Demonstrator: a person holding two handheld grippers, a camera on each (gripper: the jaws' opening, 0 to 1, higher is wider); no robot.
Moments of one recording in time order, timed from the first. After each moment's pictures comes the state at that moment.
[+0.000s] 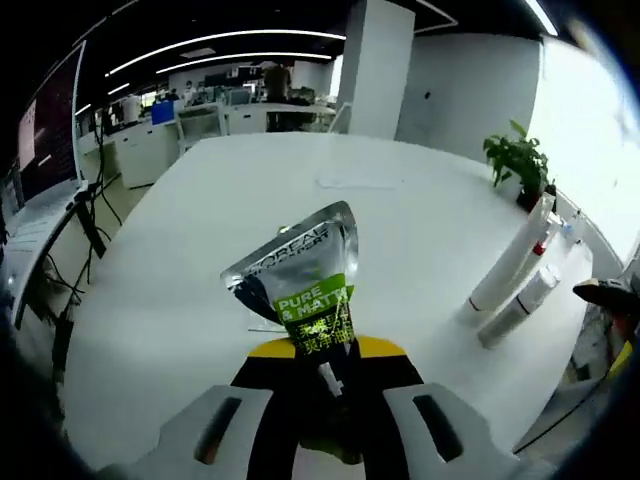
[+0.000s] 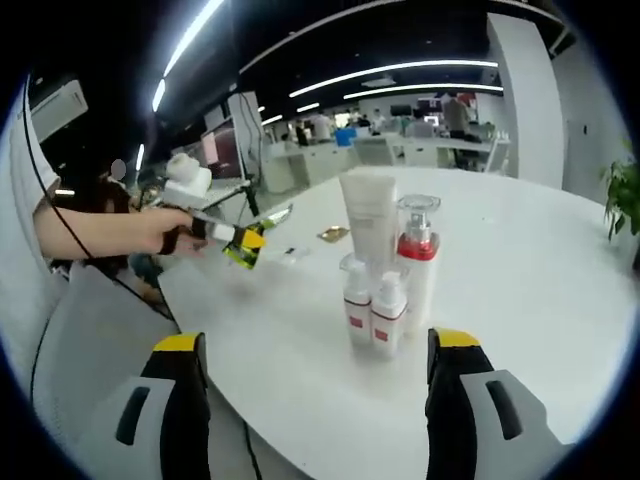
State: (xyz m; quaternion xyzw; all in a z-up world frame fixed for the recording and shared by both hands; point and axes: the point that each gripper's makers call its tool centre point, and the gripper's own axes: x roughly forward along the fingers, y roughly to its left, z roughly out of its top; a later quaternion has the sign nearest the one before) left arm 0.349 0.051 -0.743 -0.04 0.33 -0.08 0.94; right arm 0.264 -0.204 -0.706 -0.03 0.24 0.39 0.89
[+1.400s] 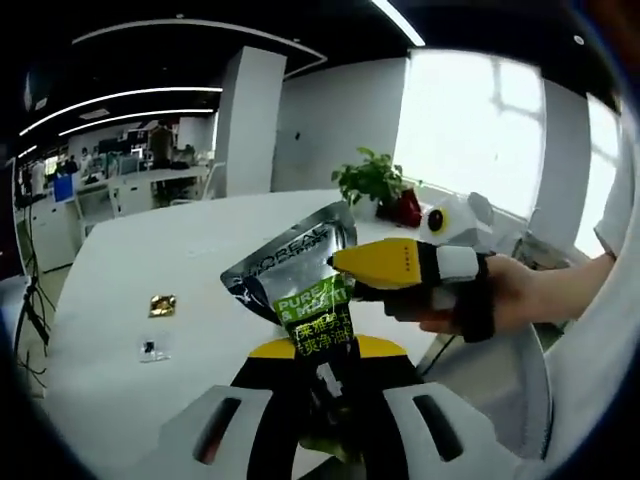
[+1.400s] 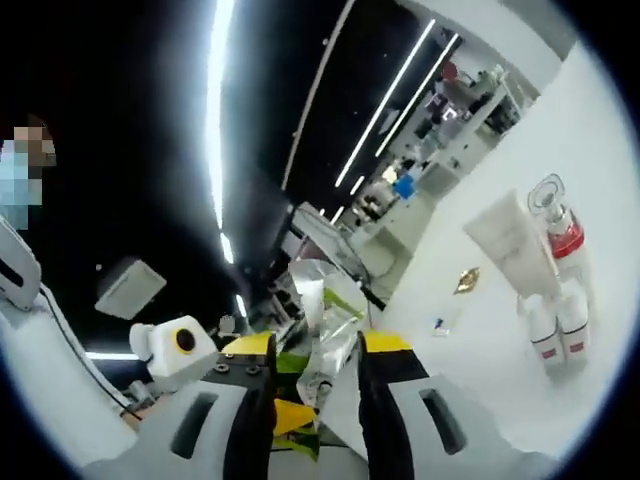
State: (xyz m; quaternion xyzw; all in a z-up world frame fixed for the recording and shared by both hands) left arm 0.211 -0.097 -0.629 -0.01 0.21 -0.33 0.92; right arm 0.244 -0.104 -0.600 0.38 0.15 0.51 0.76
